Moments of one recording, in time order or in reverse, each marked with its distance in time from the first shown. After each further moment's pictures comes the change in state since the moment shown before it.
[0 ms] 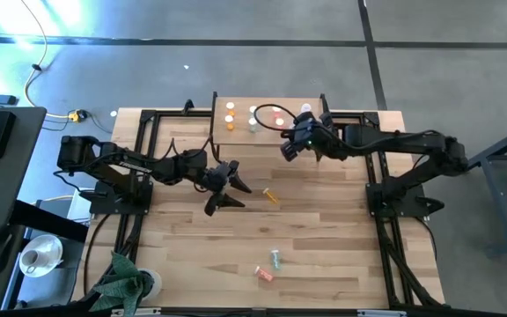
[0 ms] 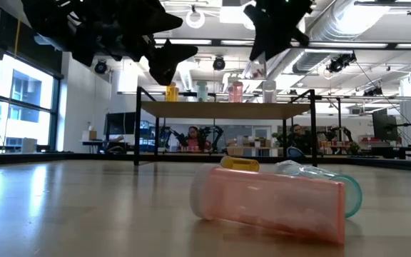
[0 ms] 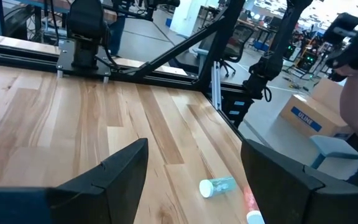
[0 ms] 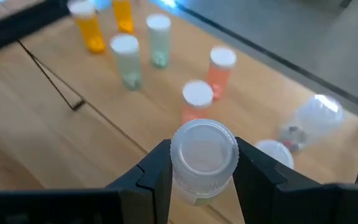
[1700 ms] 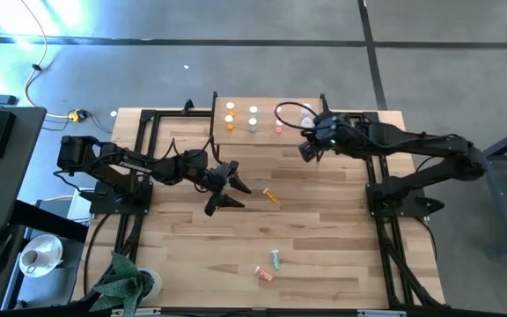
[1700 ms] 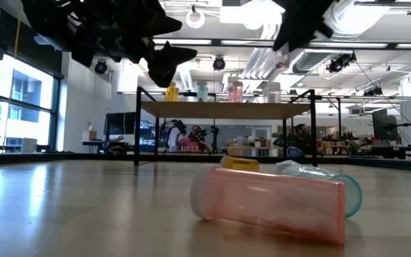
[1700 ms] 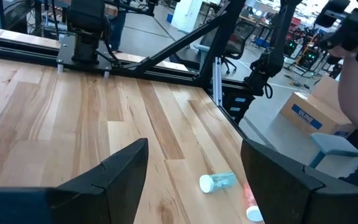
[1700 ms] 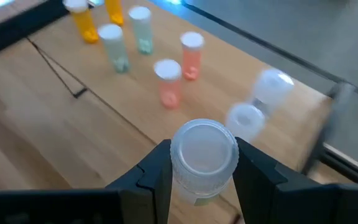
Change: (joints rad) left arm 0.000 0.001 -0.001 -0.019 -0.001 0.000; right arm 0.010 -0.186 -0.062 -0.128 -0.035 0.030
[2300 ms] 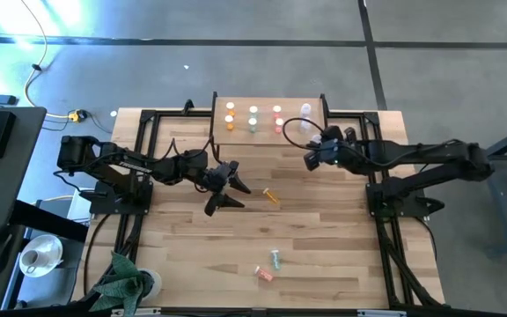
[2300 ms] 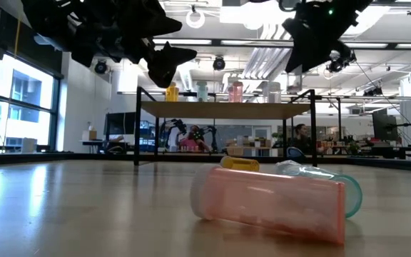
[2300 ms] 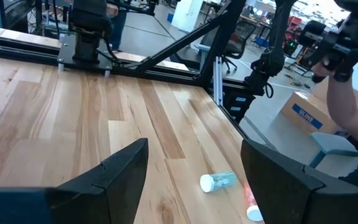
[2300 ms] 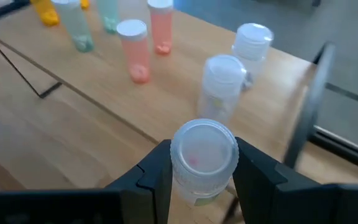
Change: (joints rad) left arm 0.000 0.000 0.000 -0.004 -0.002 0.000; right arm 0.068 -0.104 -0.300 0.178 0.170 0.098
